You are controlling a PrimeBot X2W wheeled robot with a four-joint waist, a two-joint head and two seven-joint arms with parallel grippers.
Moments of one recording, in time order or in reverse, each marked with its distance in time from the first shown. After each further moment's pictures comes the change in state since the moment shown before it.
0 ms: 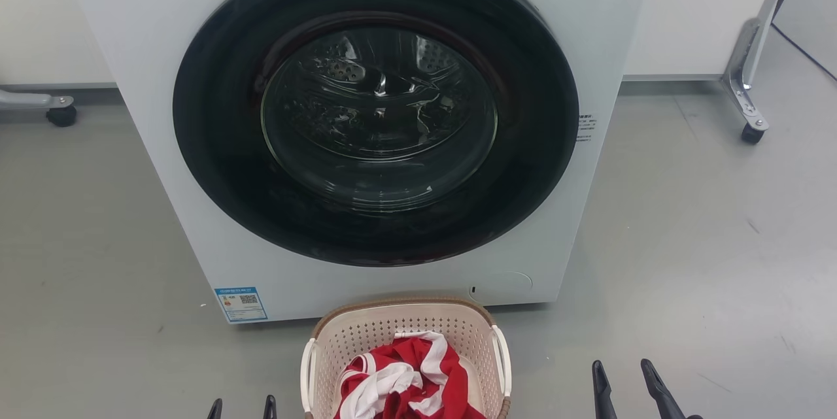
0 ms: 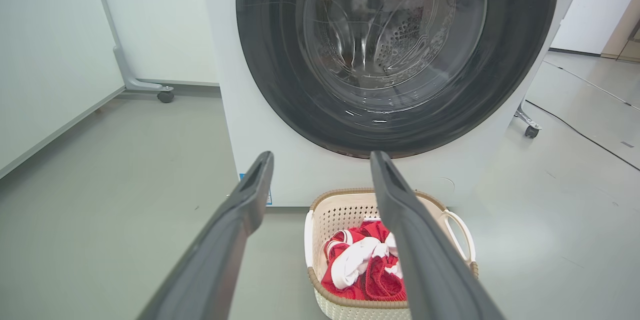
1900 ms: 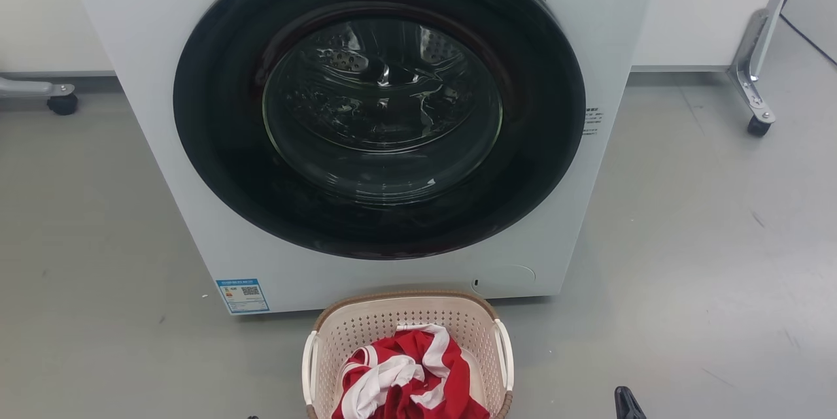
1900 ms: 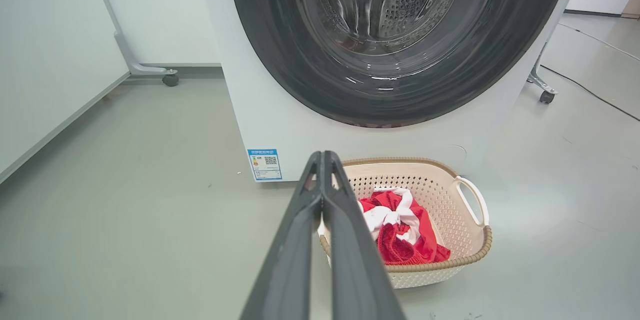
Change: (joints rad) left arm 0.014 -0.026 0.011 0.054 0.091 -0.002 0.002; right arm 0.042 0.026 -0.017 0.039 -0.040 0.002 0.003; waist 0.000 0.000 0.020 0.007
